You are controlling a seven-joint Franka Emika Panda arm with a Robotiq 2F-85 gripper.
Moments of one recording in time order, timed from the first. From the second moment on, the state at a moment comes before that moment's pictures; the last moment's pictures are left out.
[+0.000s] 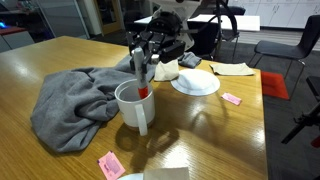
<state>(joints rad) -0.10 0.84 -0.05 -1.57 1.27 1.48 0.54</state>
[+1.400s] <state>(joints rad) -0.08 0.66 -0.06 -1.57 1.01 1.24 0.50</state>
